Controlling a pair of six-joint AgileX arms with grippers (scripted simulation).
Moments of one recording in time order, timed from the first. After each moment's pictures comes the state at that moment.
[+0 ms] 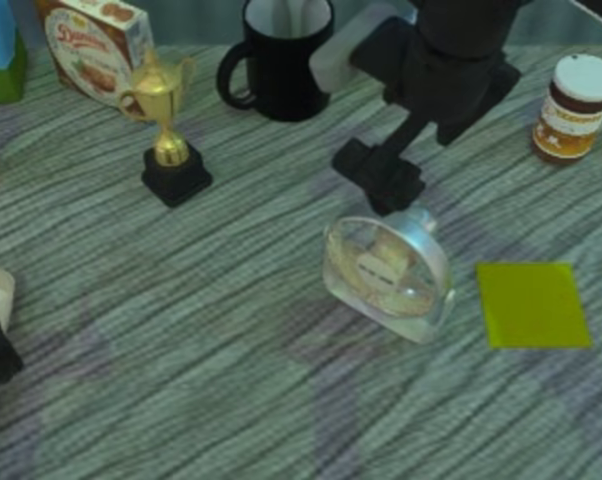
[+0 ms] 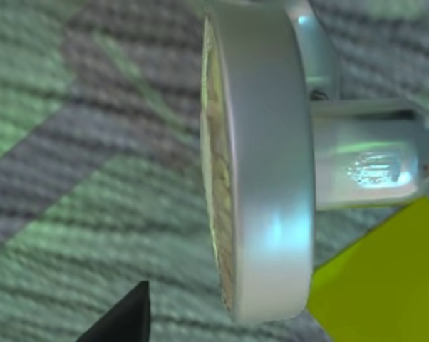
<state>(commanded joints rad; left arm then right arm) 0.00 0.00 0.00 0.00 0.00 0.00 0.60 2.10 2.11 -1.47 0.00 -0.30</state>
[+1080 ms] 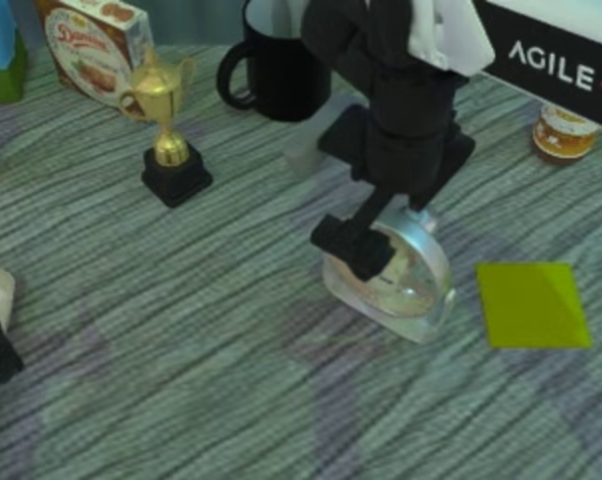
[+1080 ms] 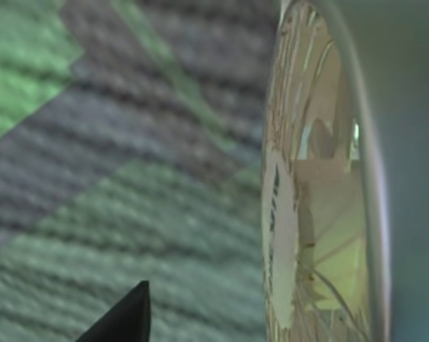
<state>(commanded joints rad) 0.00 0.00 0.00 0.00 0.00 0.00 0.64 2.19 1.97 -1.35 0.00 -0.31</state>
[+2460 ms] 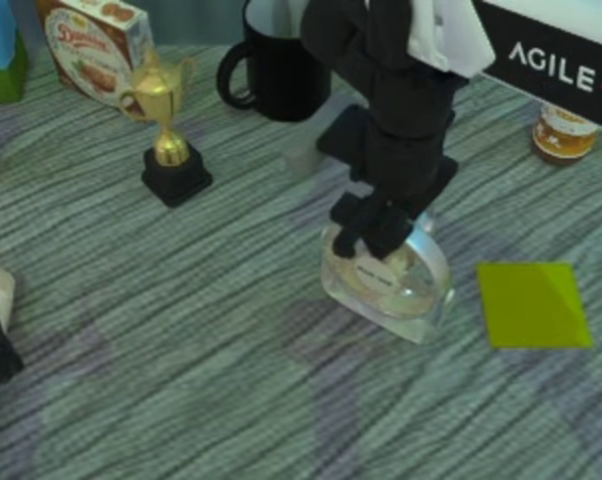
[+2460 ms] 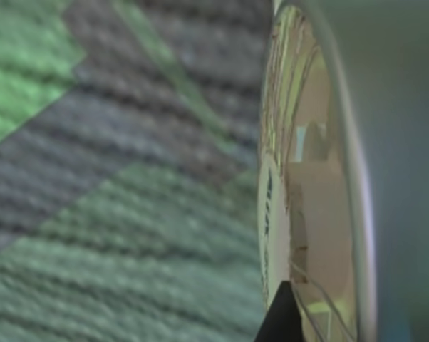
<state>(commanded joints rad) 0.00 0.00 0.00 0.00 0.00 0.00 0.64 2.19 1.97 -1.35 0.00 -0.31</state>
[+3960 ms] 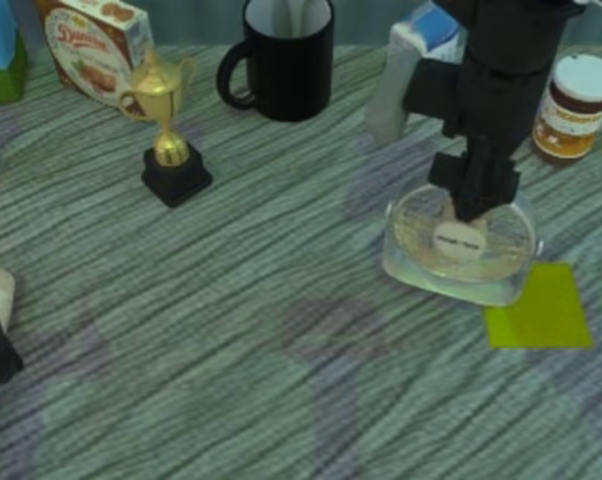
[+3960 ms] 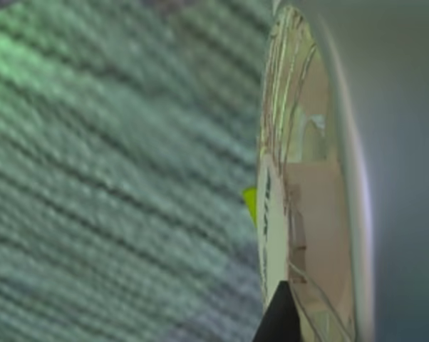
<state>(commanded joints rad) 0.00 0.00 0.00 0.00 0.00 0.00 0.50 2.07 1.99 -1.51 0.00 -0.68</state>
